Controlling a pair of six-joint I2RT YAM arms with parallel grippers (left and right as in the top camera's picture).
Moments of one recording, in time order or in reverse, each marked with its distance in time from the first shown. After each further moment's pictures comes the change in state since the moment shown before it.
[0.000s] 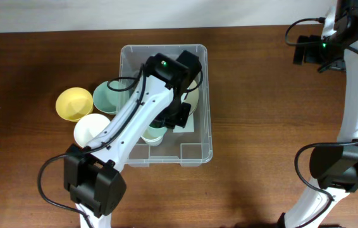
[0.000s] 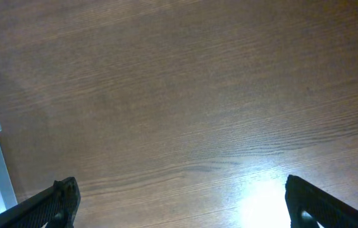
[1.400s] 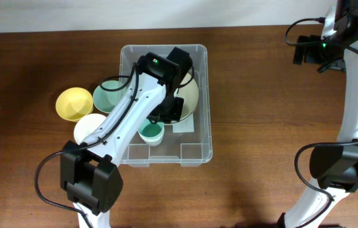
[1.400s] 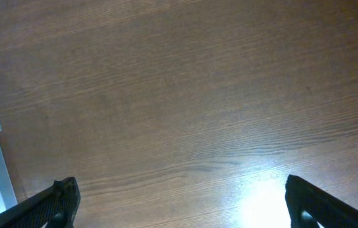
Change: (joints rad) left arm 0.056 0.000 -0.043 0.084 -0.022 -0.023; right arm 0.000 0.000 0.000 0.000 0.000 0.000
